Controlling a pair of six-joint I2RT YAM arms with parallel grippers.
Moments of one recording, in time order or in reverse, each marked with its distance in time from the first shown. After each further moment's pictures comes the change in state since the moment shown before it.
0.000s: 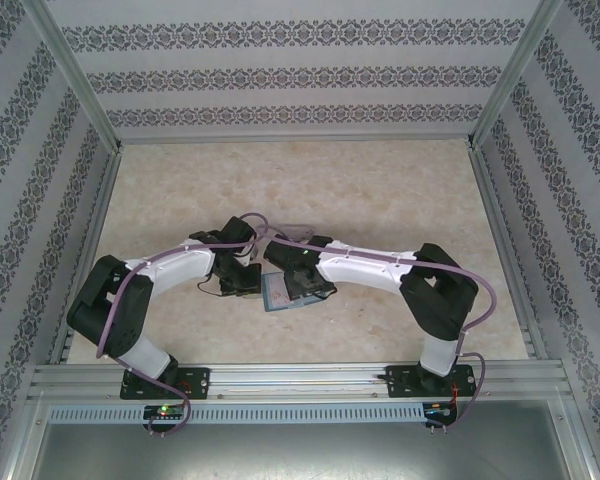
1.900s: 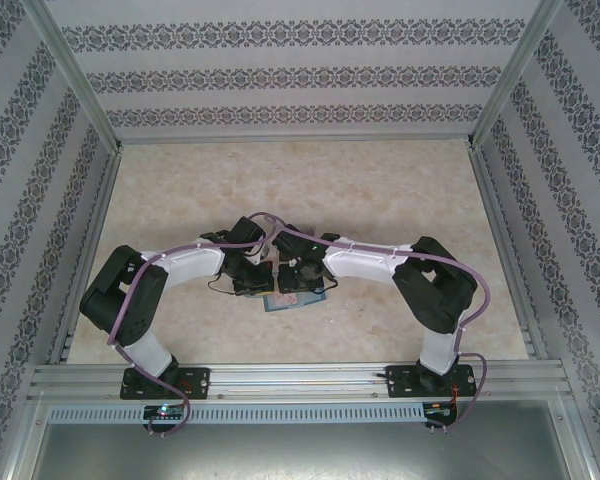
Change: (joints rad) left arm -0.031 0.092 0.011 0.130 0.082 -0.077; right arm -0.092 0.039 -0.077 0.272 -0.288 0.010
